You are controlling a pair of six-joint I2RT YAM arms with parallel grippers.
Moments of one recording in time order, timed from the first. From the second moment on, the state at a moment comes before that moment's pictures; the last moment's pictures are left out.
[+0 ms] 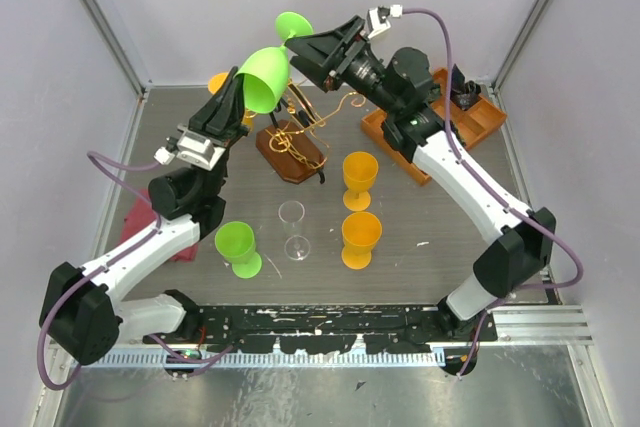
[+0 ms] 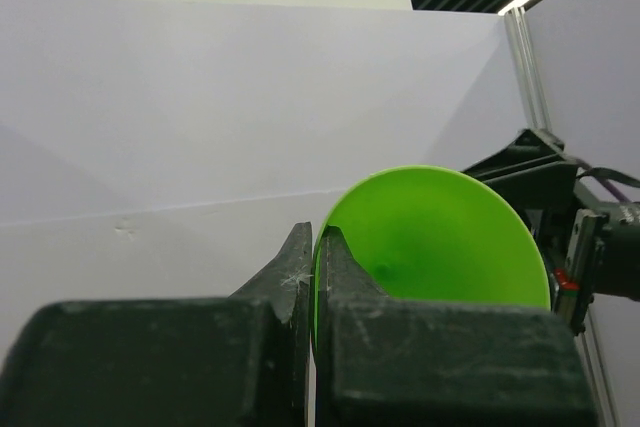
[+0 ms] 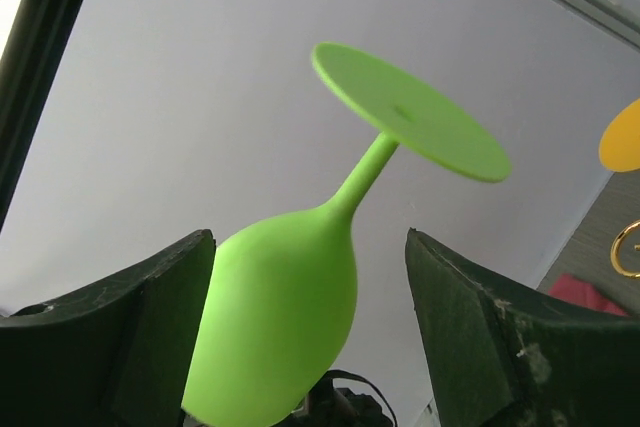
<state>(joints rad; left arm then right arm) -0.60 1.19 0.82 1.37 -0.01 0.28 0.55 1.55 1.58 0.31 -0.39 1.26</state>
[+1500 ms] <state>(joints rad) -0.71 1.24 0.81 1.36 -0.04 0.43 0.53 1.69 1.65 0.45 -0.44 1.39</state>
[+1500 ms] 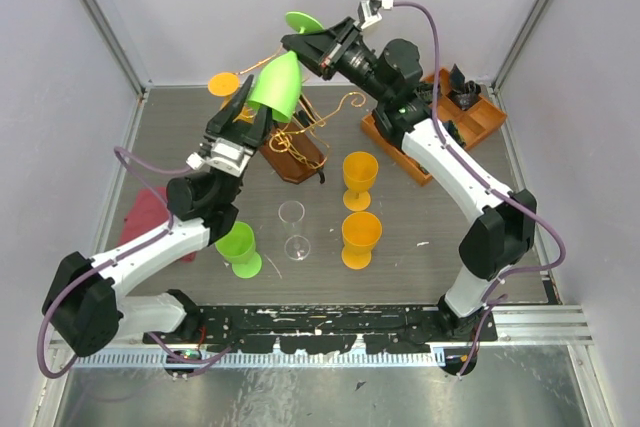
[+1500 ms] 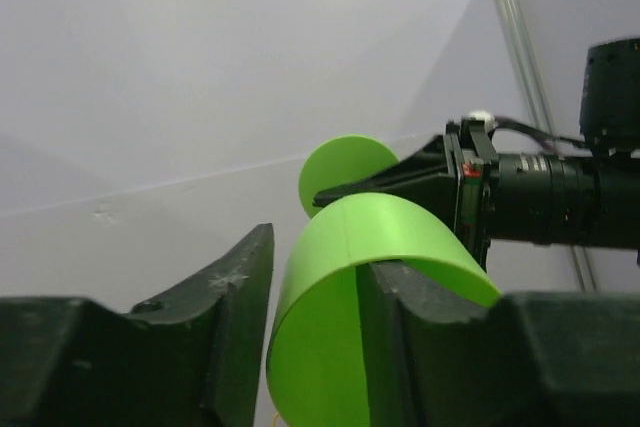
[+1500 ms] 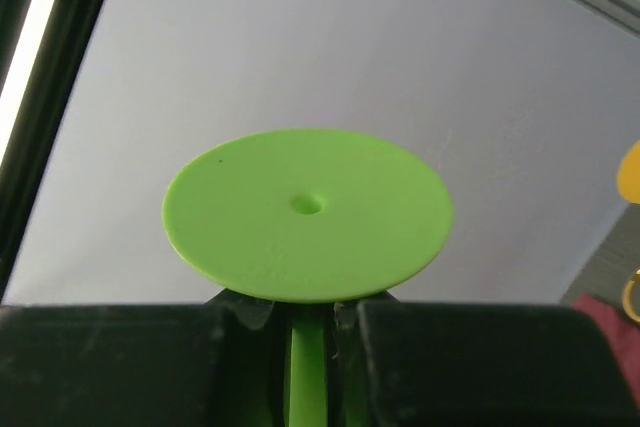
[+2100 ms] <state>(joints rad) -0.72 0.87 0.62 0.92 -0.11 0.41 0.43 1.52 1.71 0.09 -0.09 0.46</state>
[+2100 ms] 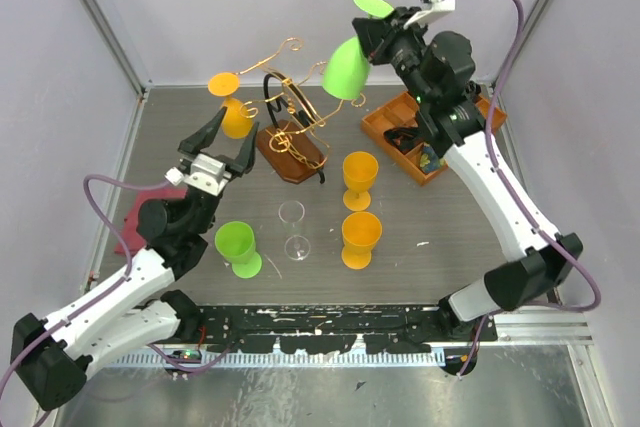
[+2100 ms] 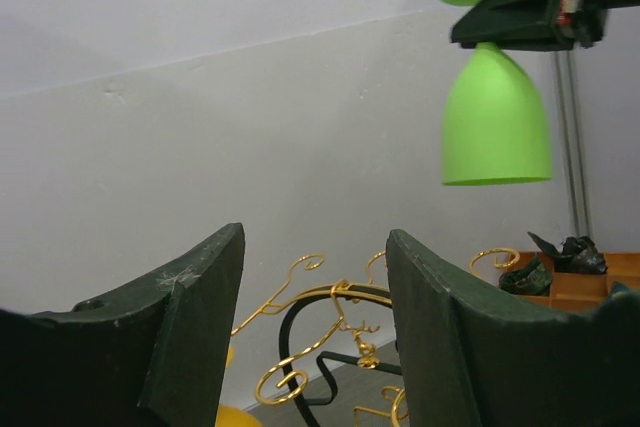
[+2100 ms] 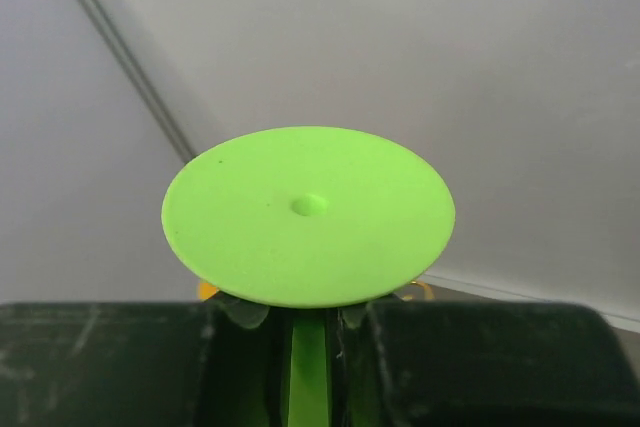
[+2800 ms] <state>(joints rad) -0.72 0.84 0.67 0.71 -0.33 0.42 0.17 1.33 1.05 0.25 -0.16 -0.06</state>
